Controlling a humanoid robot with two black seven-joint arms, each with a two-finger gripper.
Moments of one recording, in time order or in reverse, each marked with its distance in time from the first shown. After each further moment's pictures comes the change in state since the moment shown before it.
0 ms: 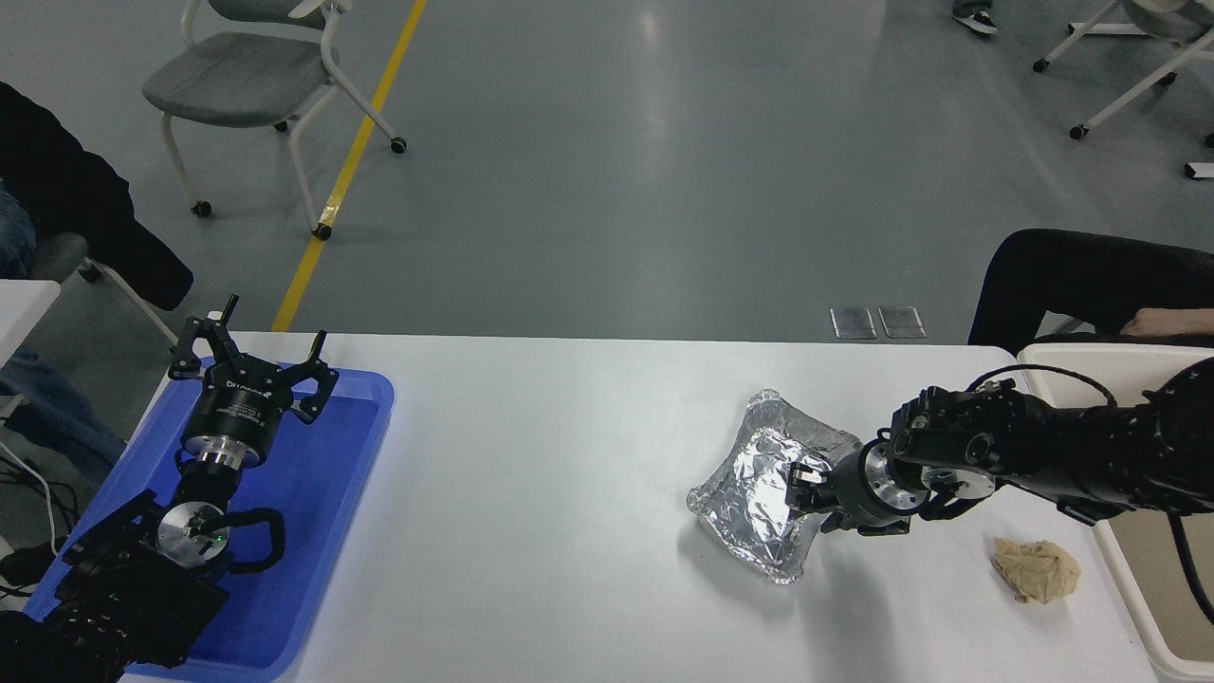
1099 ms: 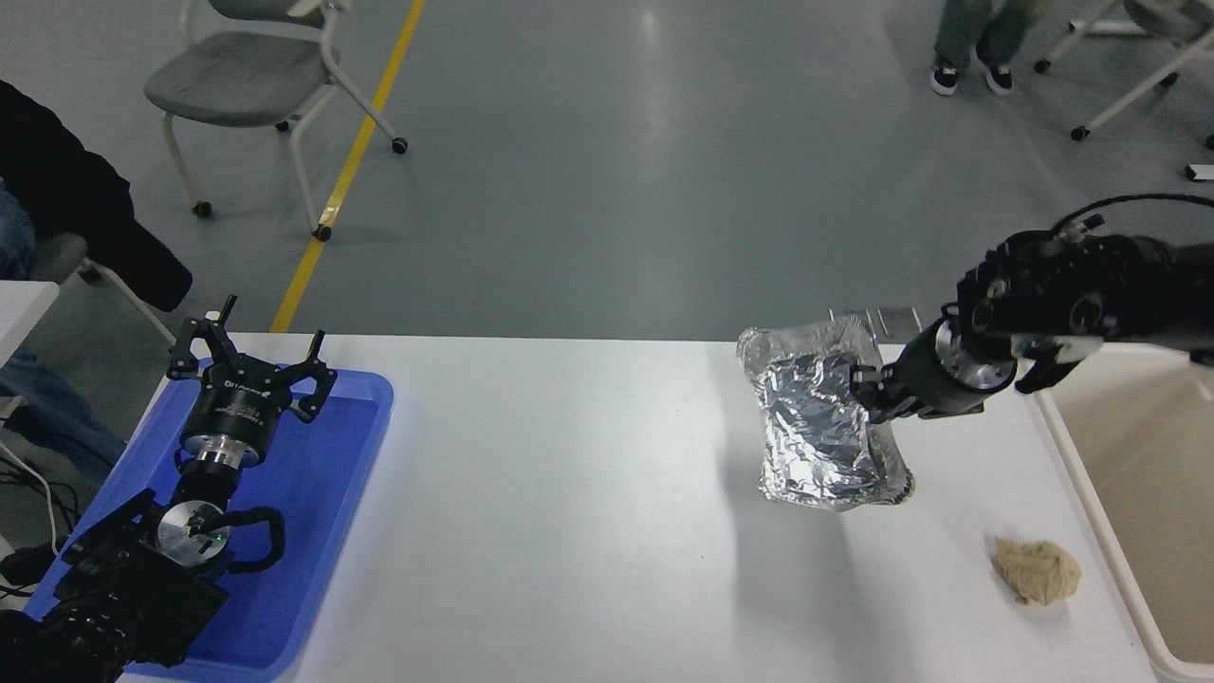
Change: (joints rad) left arm 0.001 0.005 0.000 0.000 0.000 0.000 0.001; right arm 0.733 -0.144 -0.336 0.445 -0.006 0.161 0.001
